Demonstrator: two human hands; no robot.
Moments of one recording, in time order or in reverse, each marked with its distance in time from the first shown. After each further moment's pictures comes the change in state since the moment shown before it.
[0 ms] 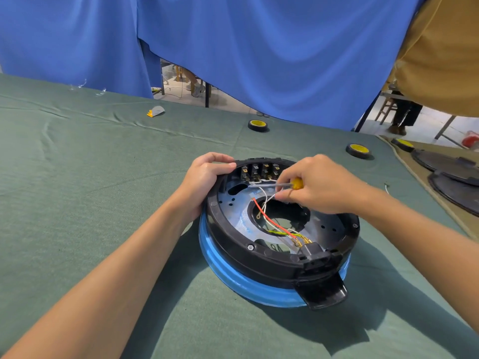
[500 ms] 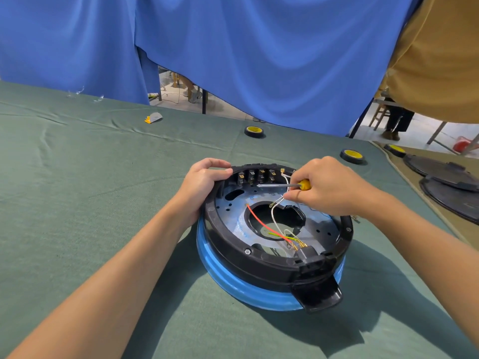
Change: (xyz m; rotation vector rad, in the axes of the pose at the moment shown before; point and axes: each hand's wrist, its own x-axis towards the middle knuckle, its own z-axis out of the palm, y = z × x) left_hand -0.001 -0.001 -0.001 0.014 0.016 -0.001; right_hand -0.010 0.005 -0.011 -0.048 0.042 0.069
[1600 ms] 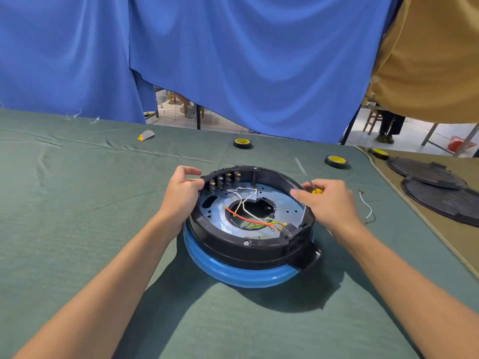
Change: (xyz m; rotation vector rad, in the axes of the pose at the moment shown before) left_hand -0.009 0.004 0.006 0.274 0.209 0.091; right_hand -0.028 0.039 0.045 0.680 0.485 0.558
